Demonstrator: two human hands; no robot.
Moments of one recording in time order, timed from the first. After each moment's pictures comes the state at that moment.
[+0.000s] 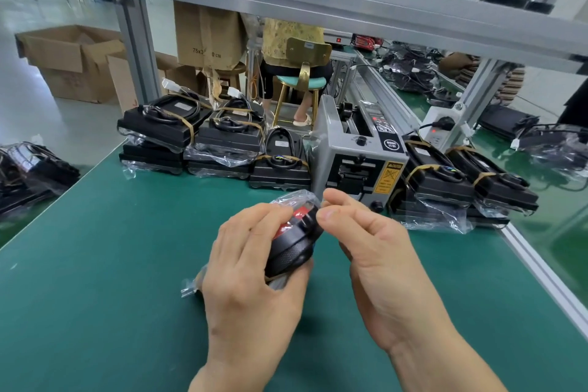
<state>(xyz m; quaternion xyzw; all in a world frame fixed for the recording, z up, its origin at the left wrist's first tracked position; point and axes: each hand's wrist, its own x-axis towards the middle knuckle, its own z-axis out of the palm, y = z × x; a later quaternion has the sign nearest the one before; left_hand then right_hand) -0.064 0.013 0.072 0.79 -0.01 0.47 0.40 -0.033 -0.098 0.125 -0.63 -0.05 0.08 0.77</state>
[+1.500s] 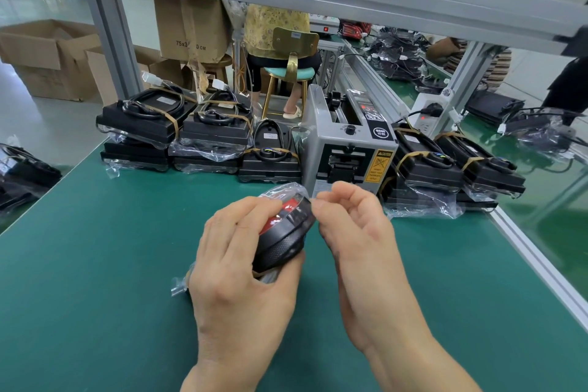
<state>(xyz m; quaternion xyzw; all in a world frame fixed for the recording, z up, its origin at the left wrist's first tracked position) -0.063 0.013 0.073 0.78 -0.01 0.48 0.39 -0.036 -0.086 0.110 -0.63 0.00 0.00 0.78</state>
